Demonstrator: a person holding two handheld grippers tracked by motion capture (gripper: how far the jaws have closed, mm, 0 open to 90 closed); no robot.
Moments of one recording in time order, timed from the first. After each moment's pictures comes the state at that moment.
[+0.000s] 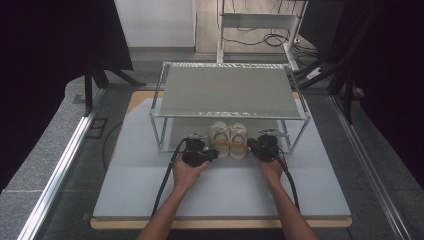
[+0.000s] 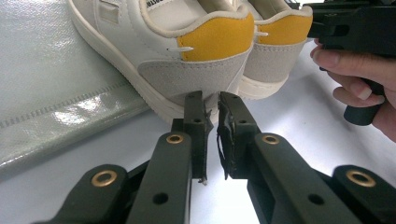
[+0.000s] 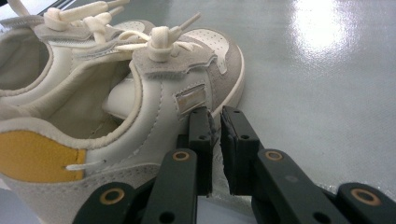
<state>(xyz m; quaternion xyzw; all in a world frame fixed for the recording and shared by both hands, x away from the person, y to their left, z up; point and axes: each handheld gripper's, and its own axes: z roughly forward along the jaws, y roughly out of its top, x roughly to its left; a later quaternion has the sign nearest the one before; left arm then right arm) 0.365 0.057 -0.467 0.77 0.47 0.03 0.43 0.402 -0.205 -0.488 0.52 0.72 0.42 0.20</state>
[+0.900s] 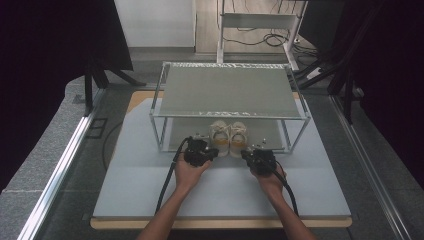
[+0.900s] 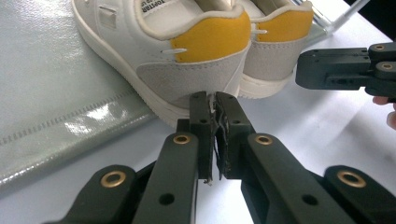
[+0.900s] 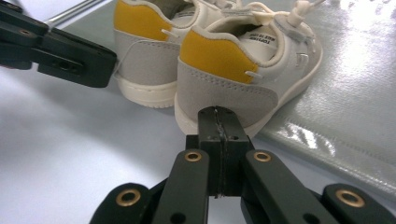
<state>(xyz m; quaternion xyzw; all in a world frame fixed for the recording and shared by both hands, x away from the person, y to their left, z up) 0.368 0.051 -0.467 0.78 0.46 0.06 0.42 0.350 -0.187 -0.474 0.43 0.77 0.42 0.19</state>
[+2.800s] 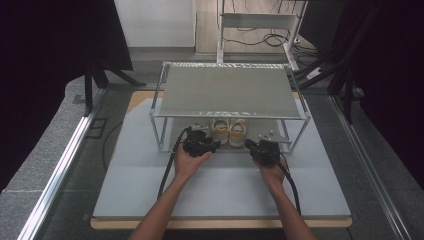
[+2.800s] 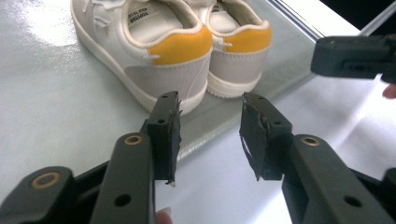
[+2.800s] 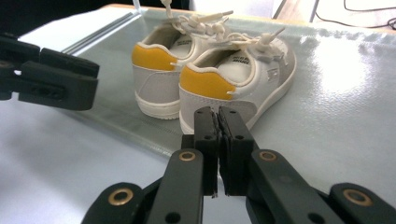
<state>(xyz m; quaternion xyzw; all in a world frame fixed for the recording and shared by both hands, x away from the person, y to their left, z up) 0.390 0.063 -0.456 0.79 0.42 0.10 0.43 0.368 -0.200 -0.464 0.45 0.73 0.47 0.22</state>
